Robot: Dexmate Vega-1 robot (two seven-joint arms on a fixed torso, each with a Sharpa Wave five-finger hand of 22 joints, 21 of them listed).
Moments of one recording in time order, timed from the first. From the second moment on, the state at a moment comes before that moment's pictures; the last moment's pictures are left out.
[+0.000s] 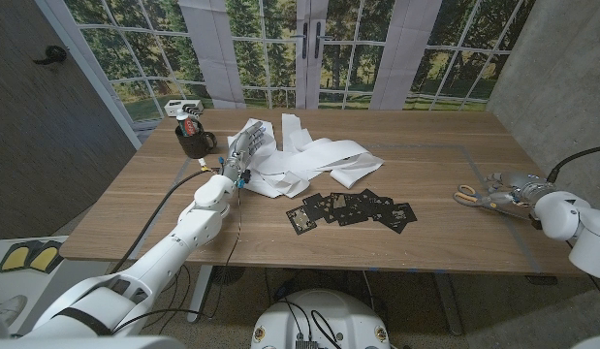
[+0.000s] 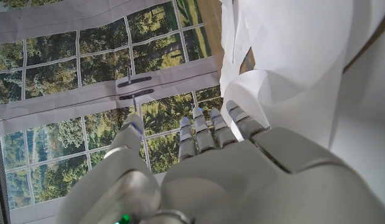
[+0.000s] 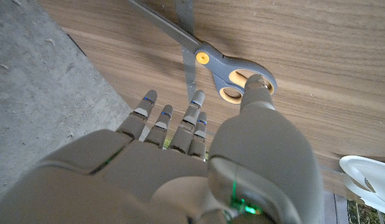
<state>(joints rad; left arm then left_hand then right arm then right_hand) 0.76 0.42 0.42 -1.16 -0.58 -0.34 0.01 0.26 0.03 0.52 -0.15 0.17 0.23 -0.07 0.19 0.18 0.29 -0.06 0.23 0.20 0.18 -0.04 0.18 0.17 0.20 -0.01 0.20 0.17 -1.63 -1.24 0.12 -2.07 -0.23 -0.71 0.02 0.84 0.06 0.05 -0.14 0.21 0.26 -0.09 0.21 0.19 0.55 -0.17 0.24 0.28 0.17 -0.04 0.23 0.19 0.25 0.07 0.19 0.17</state>
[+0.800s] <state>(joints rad) 0.76 0.42 0.43 -1.15 -0.57 -0.35 0.00 0.25 0.03 0.51 -0.13 0.17 0.23 -0.07 0.19 0.18 0.29 -0.07 0.23 0.20 0.19 -0.04 0.18 0.17 0.21 -0.01 0.20 0.17 -1.59 -1.30 0.04 -2.04 -0.19 -0.75 -0.01 0.87 0.08 0.07 -0.15 0.21 0.25 -0.12 0.21 0.19 0.53 -0.20 0.23 0.30 0.16 -0.04 0.23 0.19 0.24 0.04 0.19 0.17</state>
